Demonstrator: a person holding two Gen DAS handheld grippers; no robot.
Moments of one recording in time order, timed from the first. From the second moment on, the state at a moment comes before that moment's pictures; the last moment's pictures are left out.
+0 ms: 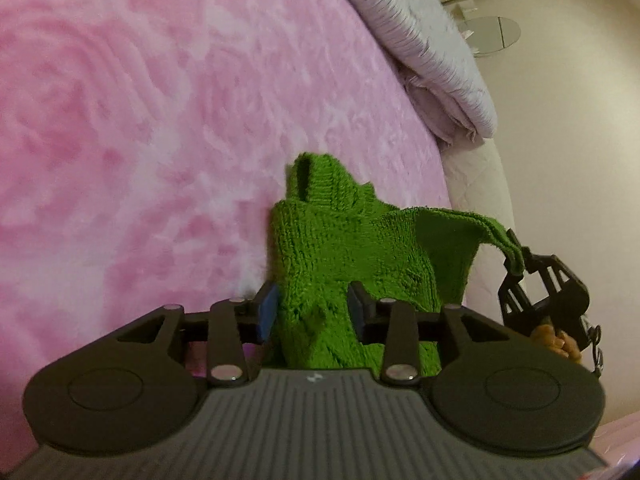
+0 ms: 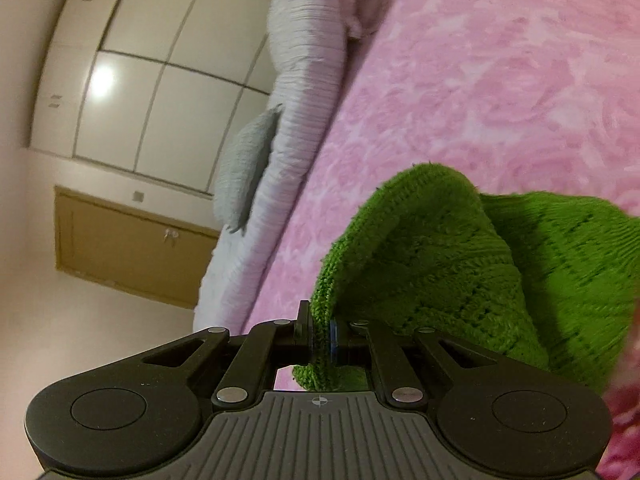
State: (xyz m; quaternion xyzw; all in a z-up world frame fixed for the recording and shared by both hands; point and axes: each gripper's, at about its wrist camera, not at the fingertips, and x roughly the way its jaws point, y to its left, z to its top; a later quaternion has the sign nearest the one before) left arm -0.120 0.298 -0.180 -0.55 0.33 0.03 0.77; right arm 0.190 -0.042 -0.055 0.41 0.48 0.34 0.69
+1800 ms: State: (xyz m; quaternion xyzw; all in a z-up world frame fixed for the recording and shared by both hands) left arm -0.292 0.377 -0.111 -0.43 0.25 0.23 0.84; right arm 0.092 -0.017 -0.118 0.25 0.59 0.37 0.67
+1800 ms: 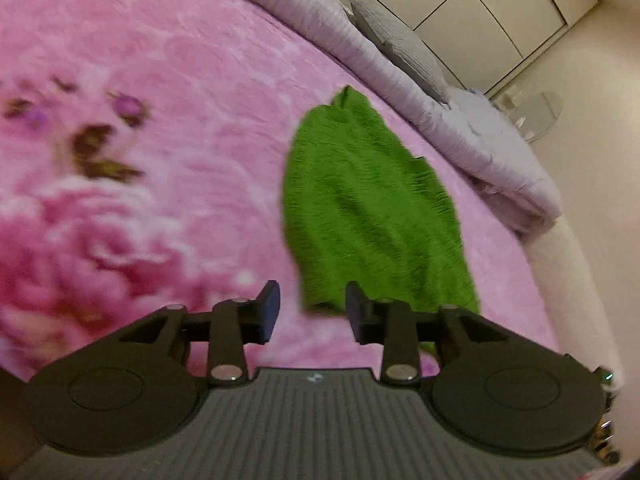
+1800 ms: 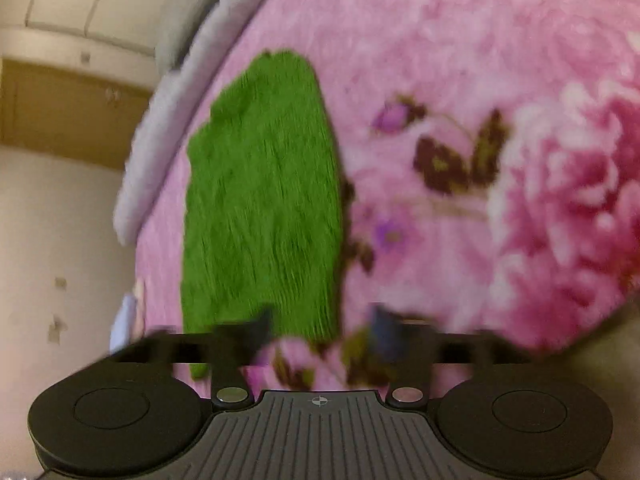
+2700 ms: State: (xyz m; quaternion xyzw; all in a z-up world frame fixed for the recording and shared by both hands) left arm -0.313 0.348 -0.106 -0.45 0.25 0.18 0.84; right arm 0.072 -0.018 -0.079 0.22 0.52 0.45 0.69
